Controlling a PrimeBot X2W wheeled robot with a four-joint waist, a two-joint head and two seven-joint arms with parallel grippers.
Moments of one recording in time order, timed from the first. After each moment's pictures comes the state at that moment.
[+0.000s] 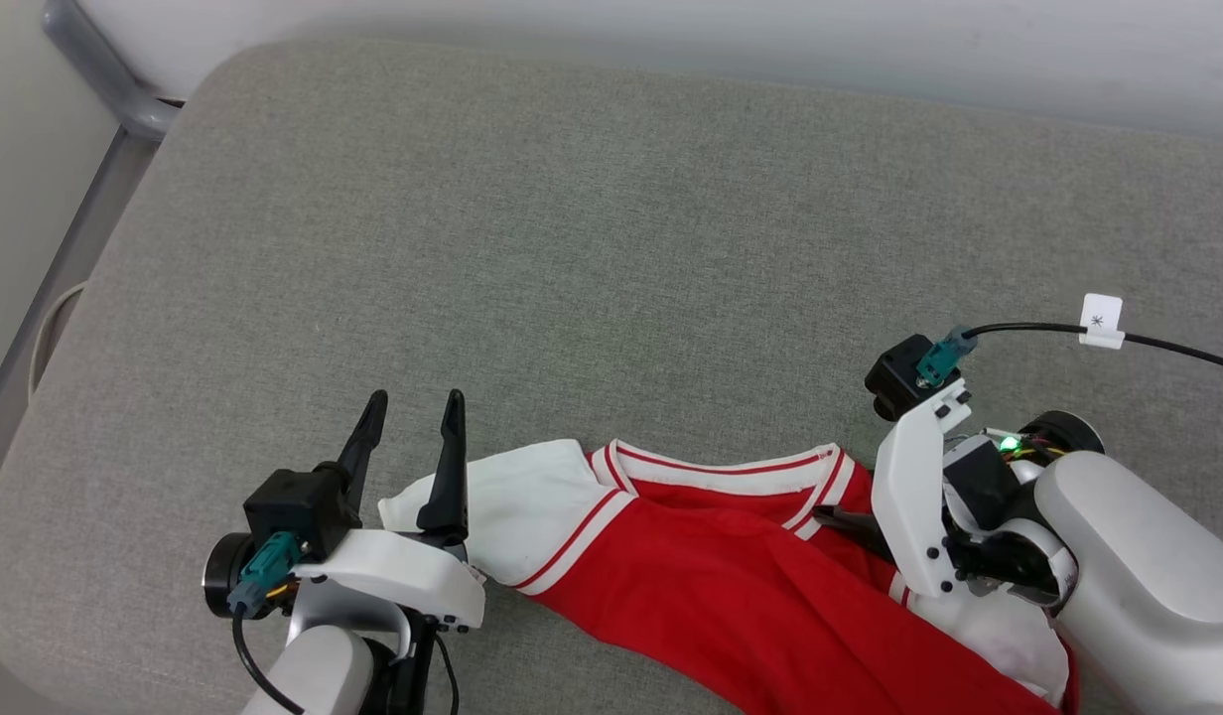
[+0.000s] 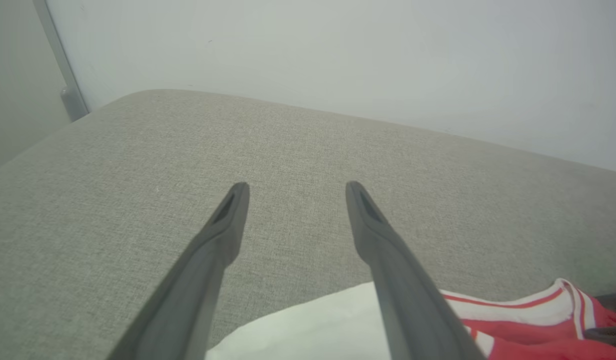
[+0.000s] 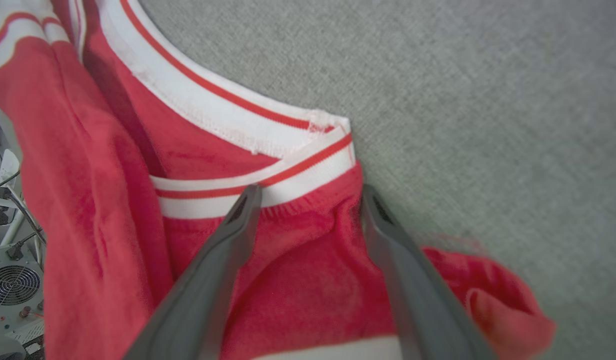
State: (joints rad) left arm -0.21 0.24 -0.36 0.17 -0.49 0.16 -0.26; right arm -0.62 -0.43 0.74 0.41 0.74 0.13 0.71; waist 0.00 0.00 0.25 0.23
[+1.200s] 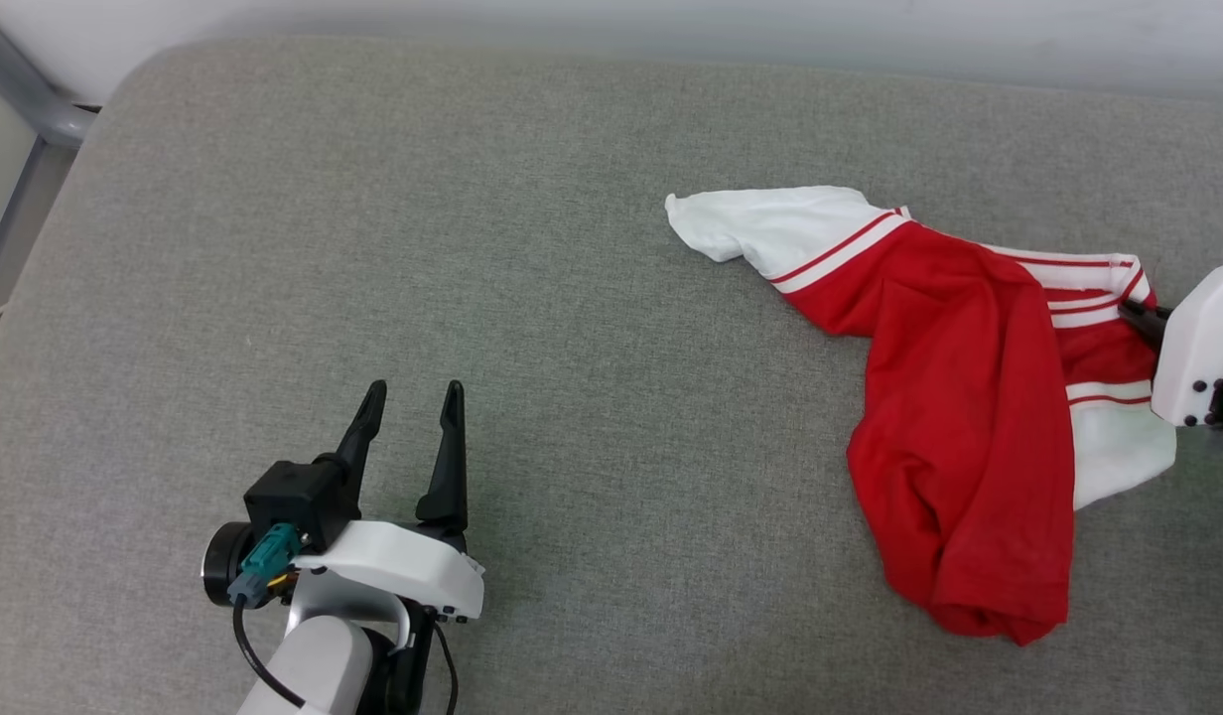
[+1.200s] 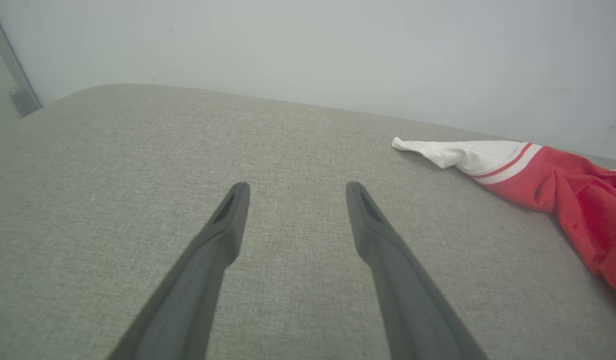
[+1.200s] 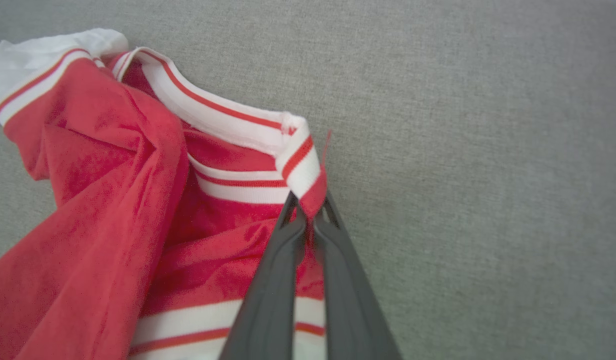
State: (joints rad) left arm -0.22 0.21 -0.32 0.20 -0.44 0.12 -0.26; right arm -0.73 -0.55 0.34 0.68 0.67 0.13 0.49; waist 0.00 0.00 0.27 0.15
